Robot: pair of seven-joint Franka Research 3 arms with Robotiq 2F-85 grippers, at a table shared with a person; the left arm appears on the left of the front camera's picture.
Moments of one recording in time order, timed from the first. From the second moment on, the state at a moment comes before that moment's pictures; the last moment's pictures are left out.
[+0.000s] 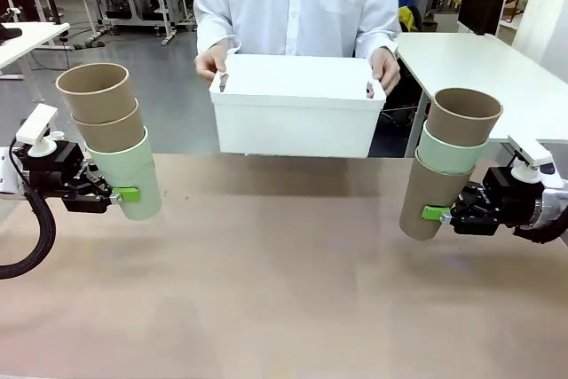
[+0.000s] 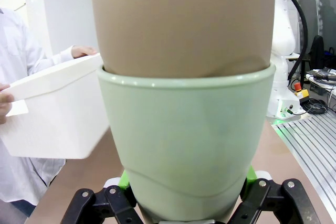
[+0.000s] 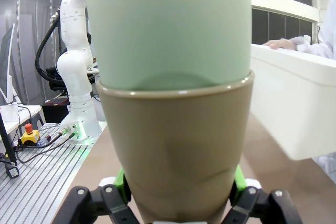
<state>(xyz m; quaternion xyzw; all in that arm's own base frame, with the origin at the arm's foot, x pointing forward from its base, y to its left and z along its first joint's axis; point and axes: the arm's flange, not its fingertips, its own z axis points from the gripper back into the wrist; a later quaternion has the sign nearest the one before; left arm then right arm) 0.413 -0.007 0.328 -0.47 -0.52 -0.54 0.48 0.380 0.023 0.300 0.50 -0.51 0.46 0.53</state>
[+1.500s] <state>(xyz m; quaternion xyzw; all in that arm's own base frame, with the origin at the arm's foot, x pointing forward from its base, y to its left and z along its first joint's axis) 0.413 -0.007 0.328 -0.47 -0.52 -0.54 0.48 0.380 0.023 0.300 0.50 -0.51 0.46 0.53</state>
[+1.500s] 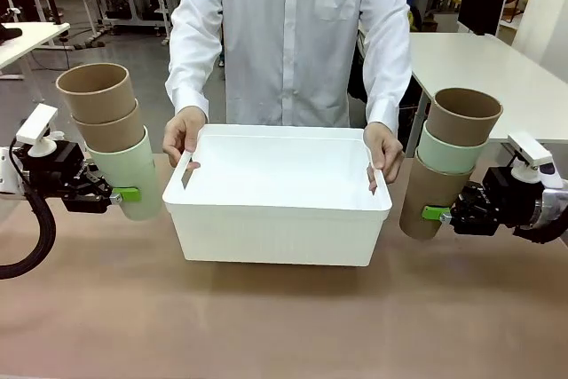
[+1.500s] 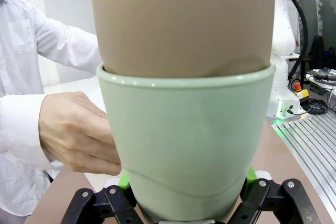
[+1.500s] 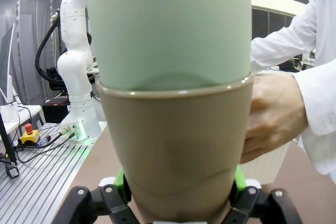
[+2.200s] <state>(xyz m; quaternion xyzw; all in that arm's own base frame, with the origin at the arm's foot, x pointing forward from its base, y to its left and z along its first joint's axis) 0.413 -0.007 0.328 -0.47 -0.52 -0.54 0.48 0.380 0.023 0.300 0.50 -0.51 0.46 0.53</state>
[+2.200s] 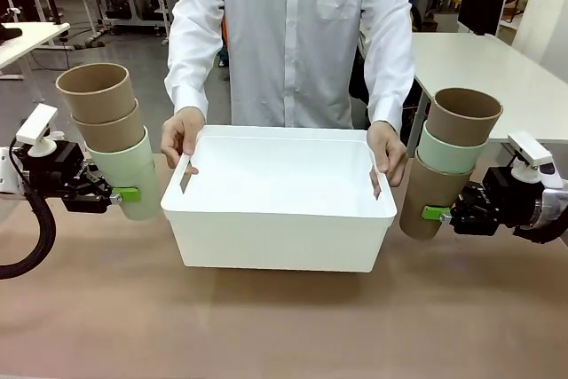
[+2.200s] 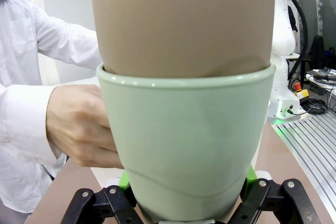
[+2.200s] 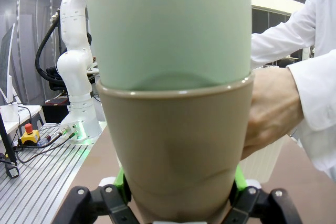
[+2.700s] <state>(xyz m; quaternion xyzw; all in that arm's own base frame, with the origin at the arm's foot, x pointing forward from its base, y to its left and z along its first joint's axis) 0.413 -0.007 0.328 -0.47 -0.52 -0.54 0.48 0.380 0.023 0.300 0.50 -0.51 0.46 0.53</state>
